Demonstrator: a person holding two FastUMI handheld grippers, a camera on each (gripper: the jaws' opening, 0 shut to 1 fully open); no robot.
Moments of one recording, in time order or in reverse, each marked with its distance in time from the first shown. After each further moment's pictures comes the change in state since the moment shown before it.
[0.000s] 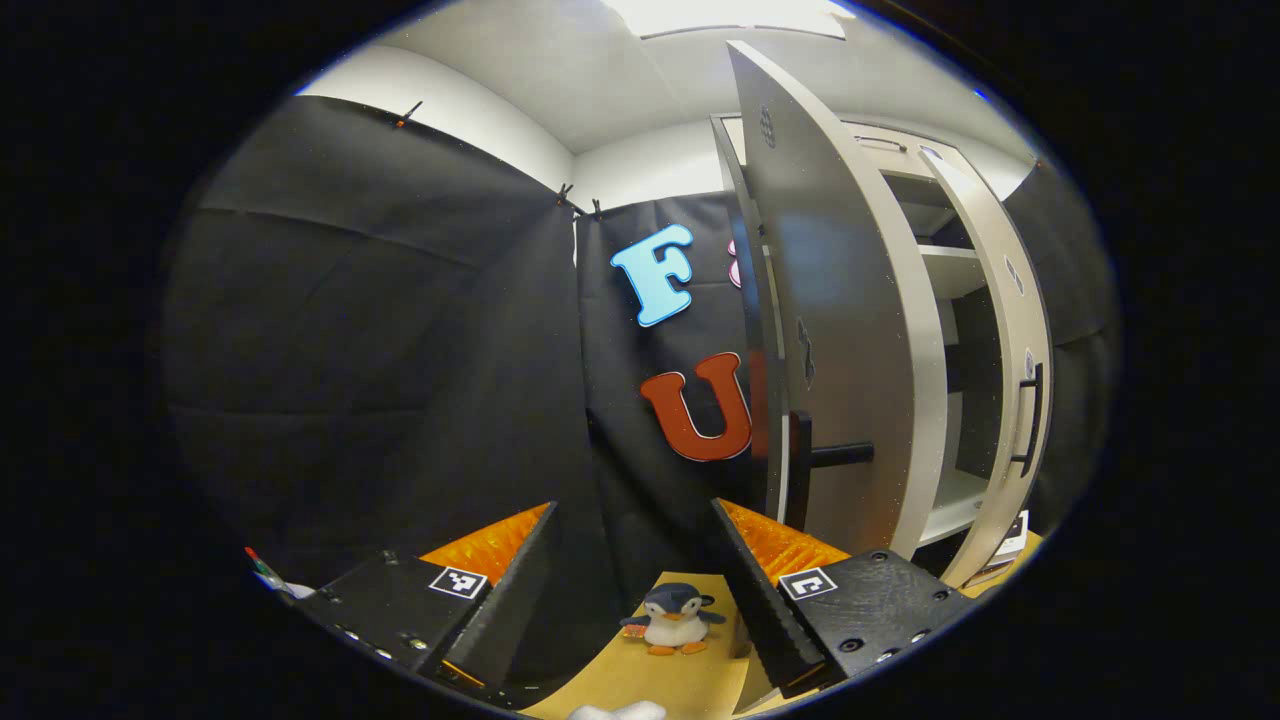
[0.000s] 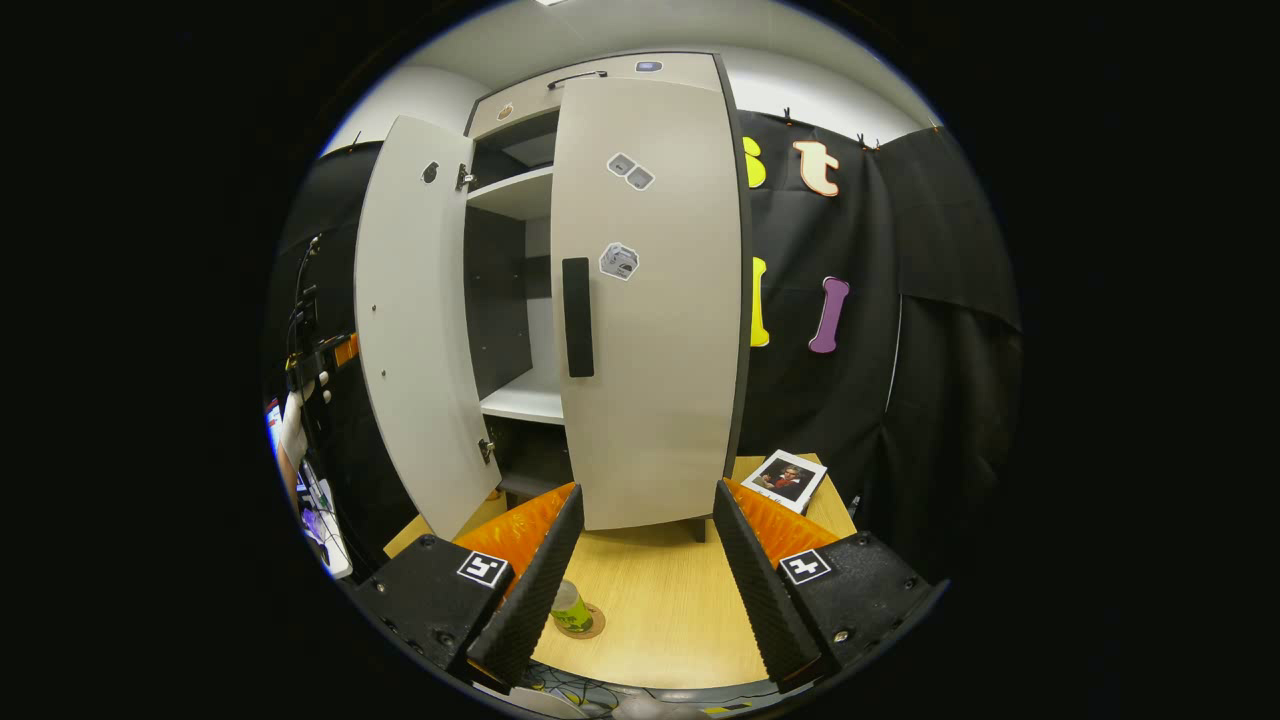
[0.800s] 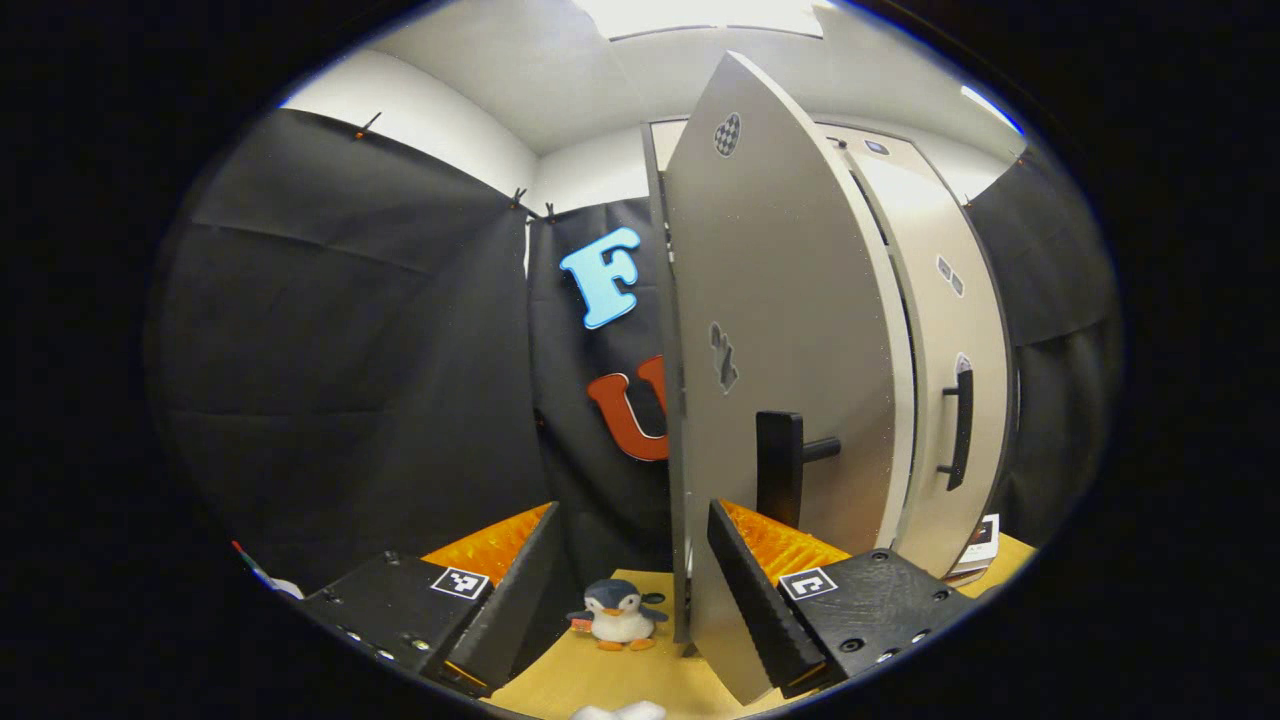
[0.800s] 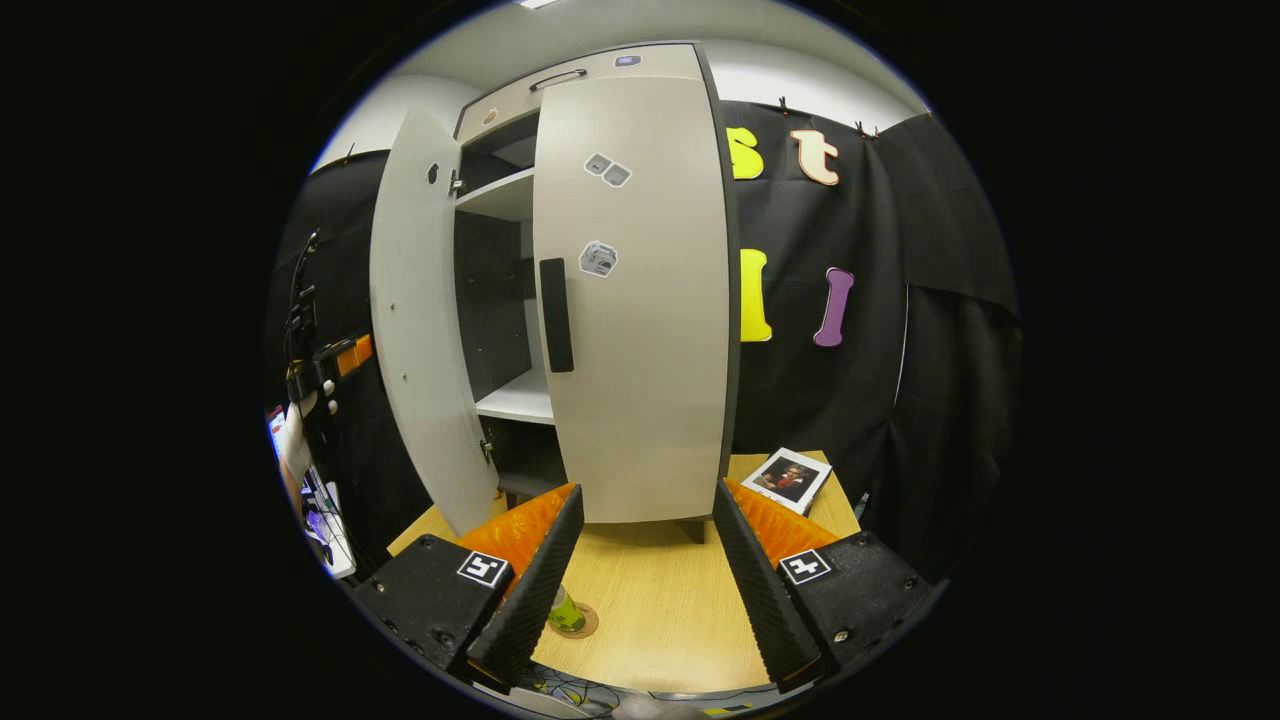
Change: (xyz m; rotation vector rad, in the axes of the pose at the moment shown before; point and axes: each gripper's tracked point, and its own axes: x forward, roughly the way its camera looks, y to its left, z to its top) left arm -0.021 -0.099 0.007 0.000 0.004 -0.145; right arm 0.006 -0.027 0.002 0.040 0.008 0.030
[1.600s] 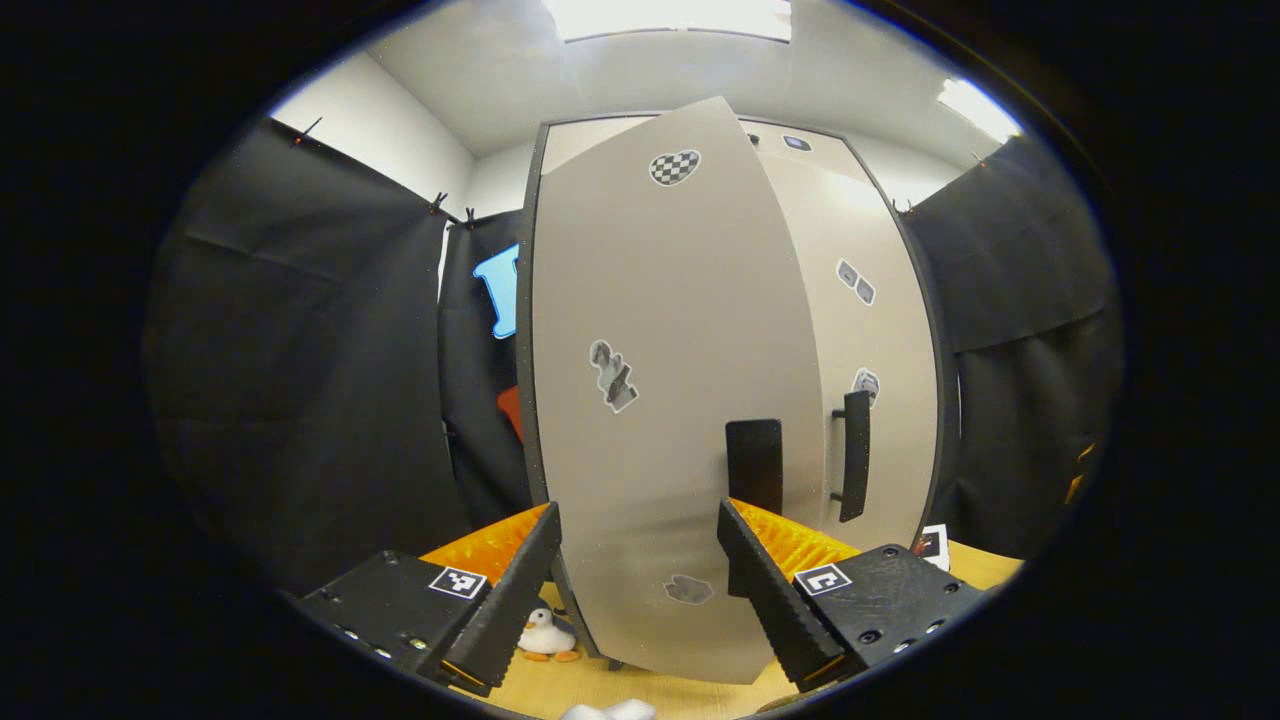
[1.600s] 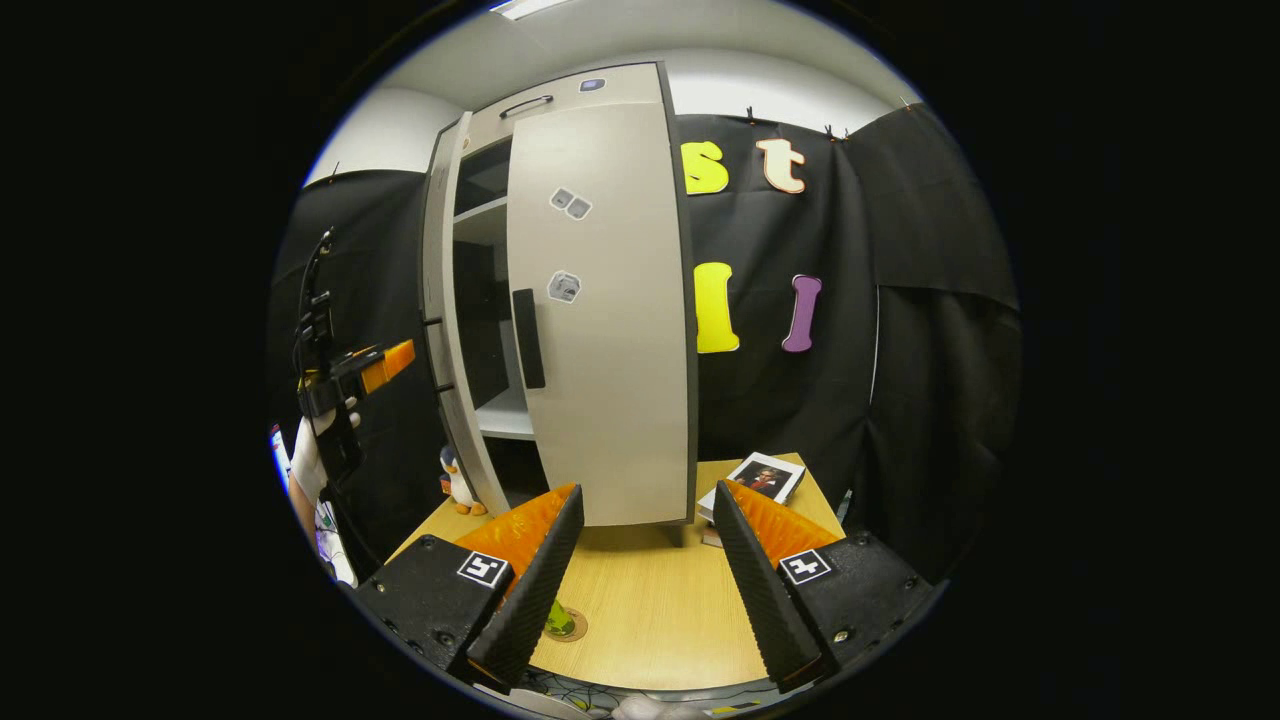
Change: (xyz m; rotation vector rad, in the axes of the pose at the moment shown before) left arm 0.016 -0.097 0.013 0.007 -0.019 -0.174; right arm -0.029 -0.032 0.008 0.039 -0.056 -0.093
